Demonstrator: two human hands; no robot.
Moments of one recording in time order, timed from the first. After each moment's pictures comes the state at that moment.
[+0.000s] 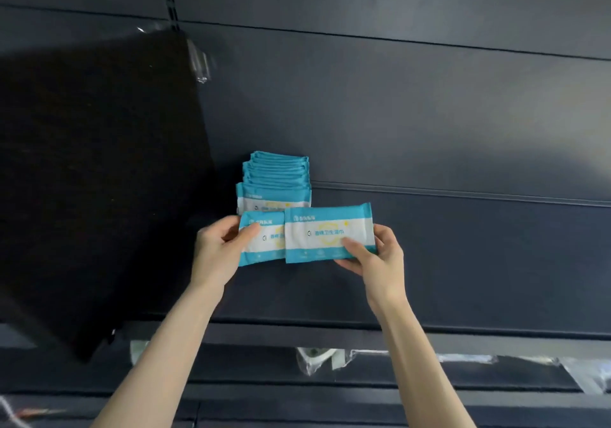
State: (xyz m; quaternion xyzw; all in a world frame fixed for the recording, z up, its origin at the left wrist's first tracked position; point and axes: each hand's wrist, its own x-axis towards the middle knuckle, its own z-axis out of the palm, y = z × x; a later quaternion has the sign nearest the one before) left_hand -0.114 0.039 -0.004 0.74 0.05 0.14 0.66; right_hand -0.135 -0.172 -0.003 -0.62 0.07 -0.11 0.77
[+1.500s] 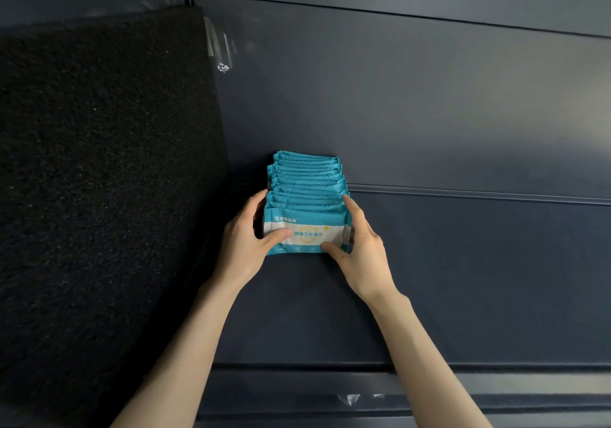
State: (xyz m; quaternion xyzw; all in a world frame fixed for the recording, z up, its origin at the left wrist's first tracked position) left_hand -0.026 0.087 -0.035 0.83 -0.08 0.13 0.53; right_hand -0.053 -0.109 -0.033 -0.89 -0.06 -0.13 0.44
